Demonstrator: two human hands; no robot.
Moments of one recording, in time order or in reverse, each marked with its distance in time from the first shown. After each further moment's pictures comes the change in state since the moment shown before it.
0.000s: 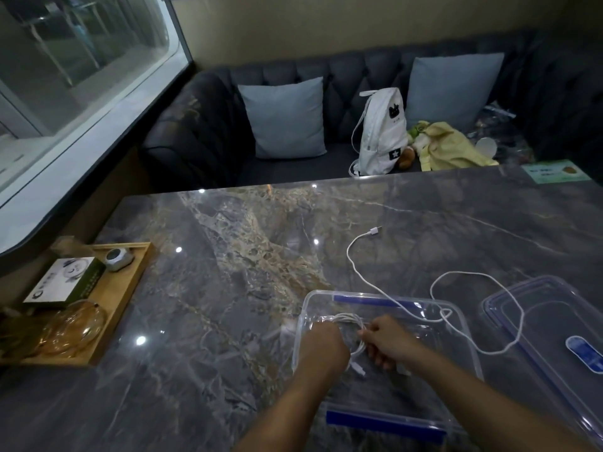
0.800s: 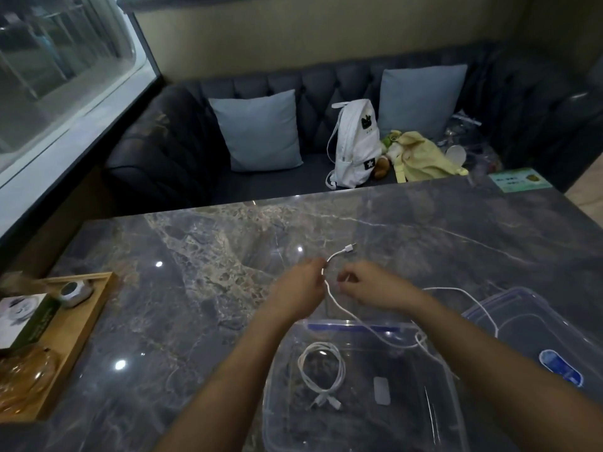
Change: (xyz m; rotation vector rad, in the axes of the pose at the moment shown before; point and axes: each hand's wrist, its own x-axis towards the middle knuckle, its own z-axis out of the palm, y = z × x) left_hand 0.073 0.051 -0.095 0.010 0.160 0.432; right_hand 0.001 -0.092 -0.101 -0.354 0.141 -0.446
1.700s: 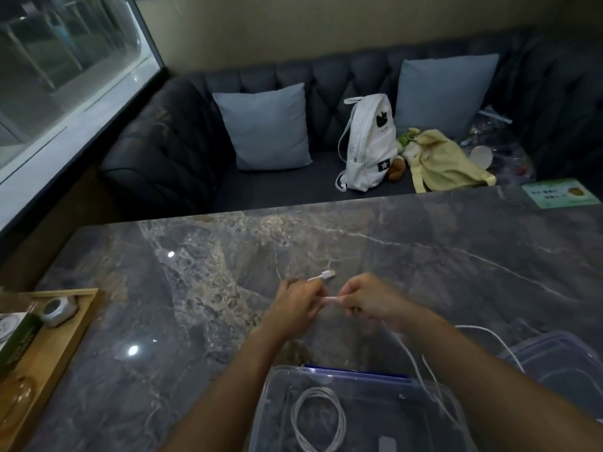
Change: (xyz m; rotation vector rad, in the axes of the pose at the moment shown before) left_hand 0.060 -0.052 0.039 0.051 -0.011 0.100; right_hand 0.068 0.031 -0.003 0.464 -0.123 0.253
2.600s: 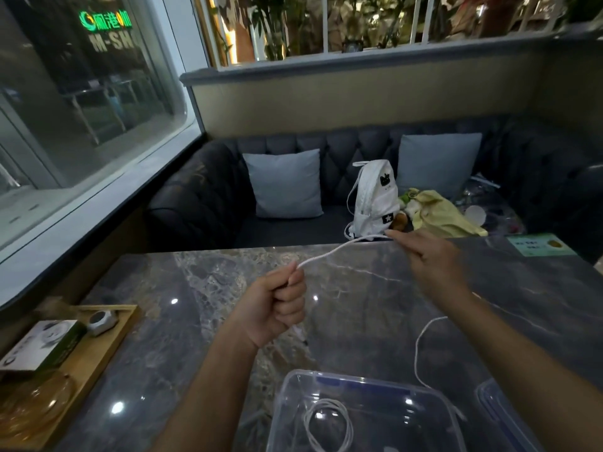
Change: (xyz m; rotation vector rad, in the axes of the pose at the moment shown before) left_hand -0.076 0.048 -0.130 -1.796 -0.295 -0.003; right_hand -0.086 -0.051 -0.061 -0.406 0.898 -0.848
